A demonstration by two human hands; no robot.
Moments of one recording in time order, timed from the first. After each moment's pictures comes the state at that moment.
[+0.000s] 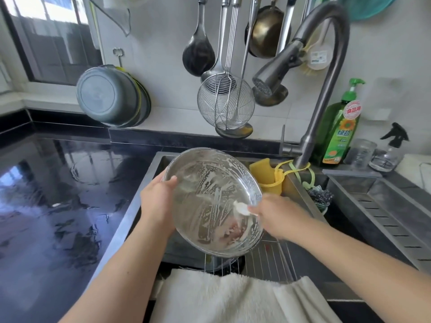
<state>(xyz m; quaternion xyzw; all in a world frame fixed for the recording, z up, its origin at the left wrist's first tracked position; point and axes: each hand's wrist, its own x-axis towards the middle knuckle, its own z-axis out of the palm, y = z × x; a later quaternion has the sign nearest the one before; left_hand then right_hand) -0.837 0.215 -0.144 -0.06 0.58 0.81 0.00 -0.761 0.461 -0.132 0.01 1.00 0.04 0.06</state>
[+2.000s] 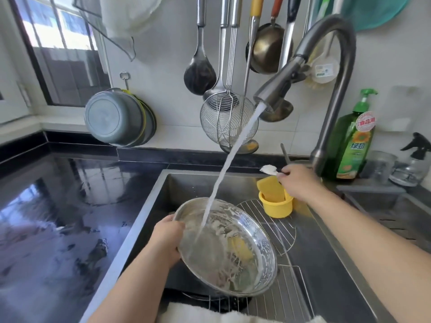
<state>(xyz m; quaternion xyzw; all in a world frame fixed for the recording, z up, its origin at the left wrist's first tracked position) -0.858 0.225 -0.182 -0.17 0.67 0.71 0.12 -0.855 0.531 -0.088 0.23 0.95 -0.19 -0.10</state>
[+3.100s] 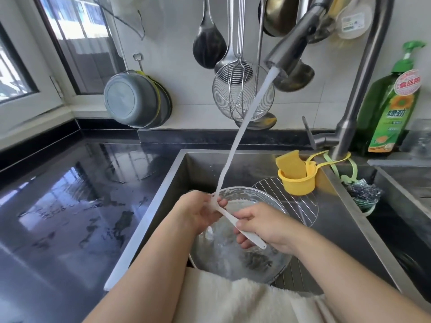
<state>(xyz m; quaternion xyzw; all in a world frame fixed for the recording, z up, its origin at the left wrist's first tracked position) -0.855 0.245 -0.162 -0.19 0.52 0.79 0.25 -0.776 0.408 -0.165 0.06 0.76 -0.62 0.18</state>
